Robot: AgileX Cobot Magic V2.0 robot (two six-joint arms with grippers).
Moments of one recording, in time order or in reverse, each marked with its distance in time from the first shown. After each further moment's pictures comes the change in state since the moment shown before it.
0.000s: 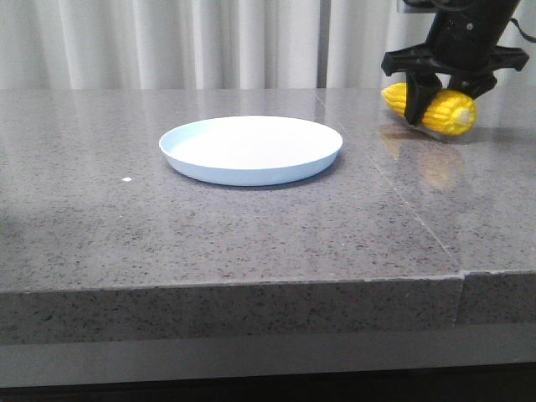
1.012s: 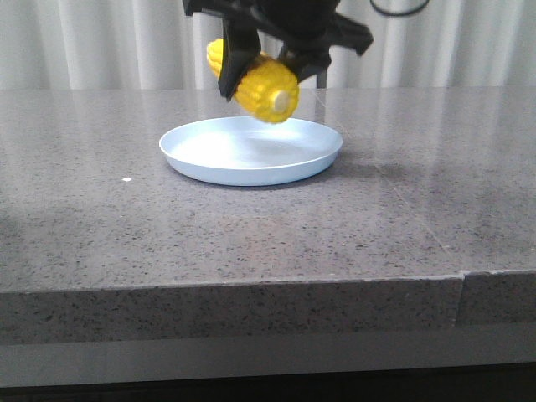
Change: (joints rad) left arm 0.000 0.000 0.000 0.000 0.000 0.000; right arm 0.447 -0.222 0.290 0.079 -0.296 0.259
